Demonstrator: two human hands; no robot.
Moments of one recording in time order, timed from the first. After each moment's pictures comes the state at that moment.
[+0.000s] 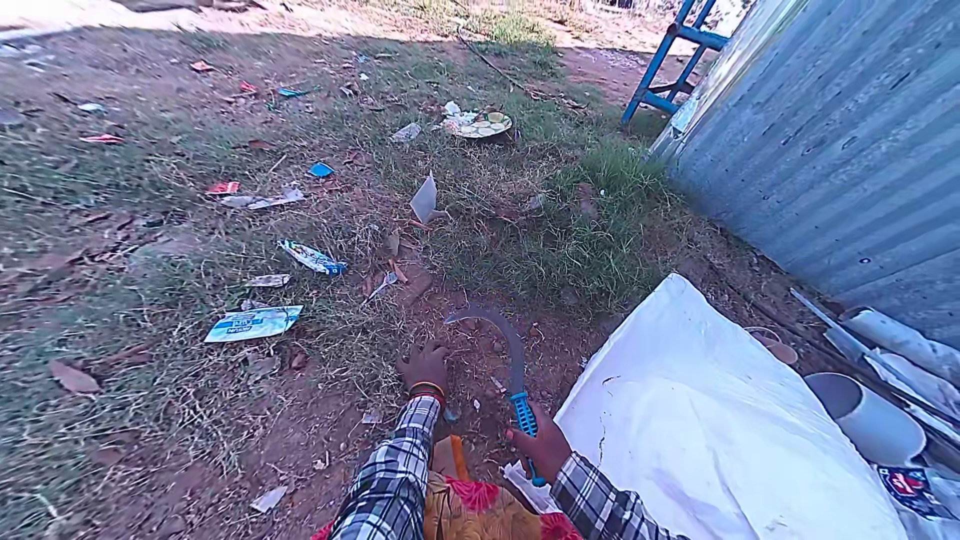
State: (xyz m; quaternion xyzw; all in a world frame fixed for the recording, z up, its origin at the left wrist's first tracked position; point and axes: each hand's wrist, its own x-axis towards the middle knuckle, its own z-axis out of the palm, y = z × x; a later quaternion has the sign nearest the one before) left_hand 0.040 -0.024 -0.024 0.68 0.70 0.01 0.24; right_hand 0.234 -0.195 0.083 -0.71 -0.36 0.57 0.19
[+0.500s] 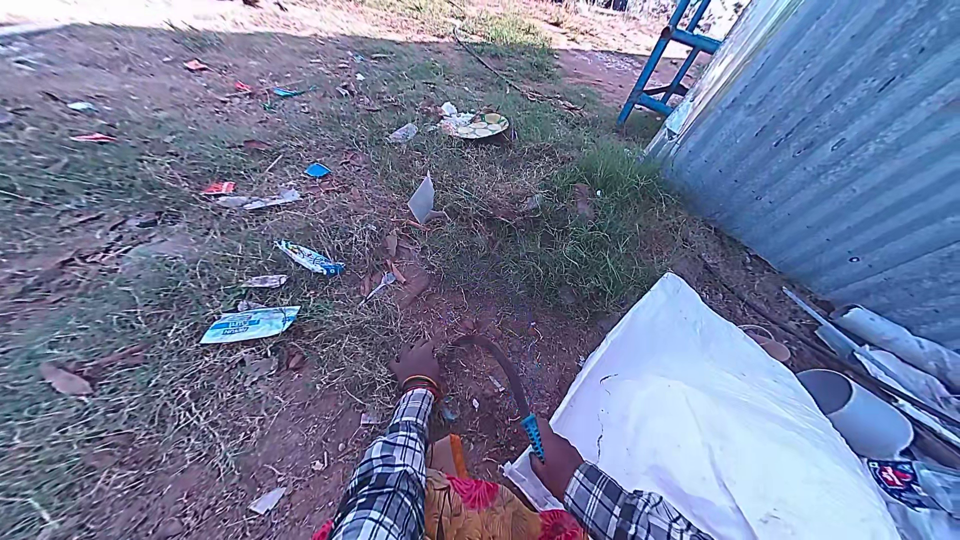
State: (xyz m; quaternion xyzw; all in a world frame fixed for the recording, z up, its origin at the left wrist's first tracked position) left_hand 0.032 -0.015 -0.011 0.62 0.73 0.00 0.27; right_hand 0.248 -0.211 0.091 -0.75 -0.52 0.40 -0.09
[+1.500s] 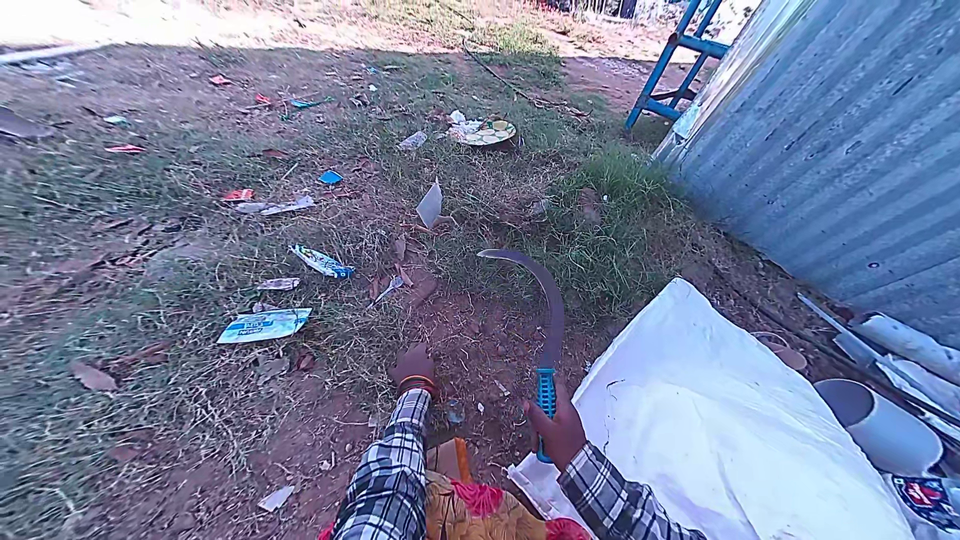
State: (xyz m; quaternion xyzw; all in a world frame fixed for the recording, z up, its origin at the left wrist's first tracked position) left_hand 0.013 -0.008 -0.016 0.57 0.76 0.05 0.31; right_hand 0.230 -0.184 0.116 -0.71 -0.39 0.47 0.36
